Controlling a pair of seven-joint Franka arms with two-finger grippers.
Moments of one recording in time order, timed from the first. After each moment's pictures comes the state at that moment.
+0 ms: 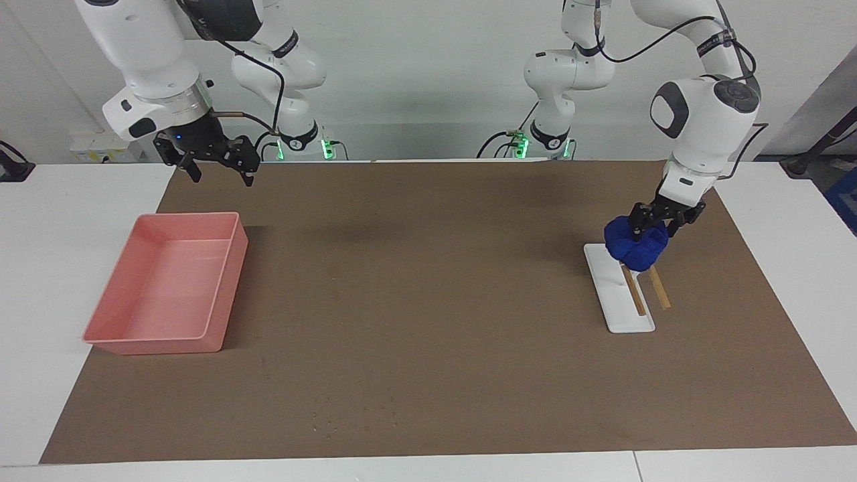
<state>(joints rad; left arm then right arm) -0.06 -0.09 0.11 -2.16 0.03 2.18 0.00 0.01 0.02 0.05 -1.54 -0.03 1.48 0.16</state>
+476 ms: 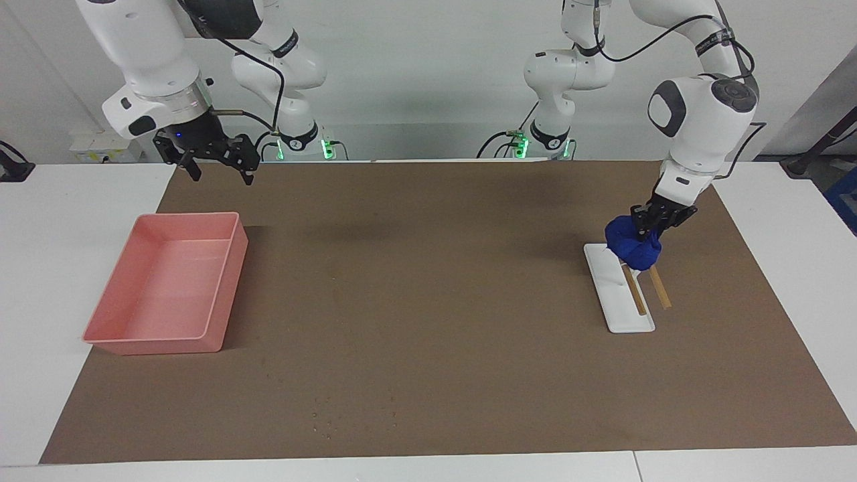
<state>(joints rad) -0.06 -0.09 0.10 -2.08 0.02 2.04 -0.02 0.01 0.01 0.05 -1.54 -0.03 1.48 0.16</state>
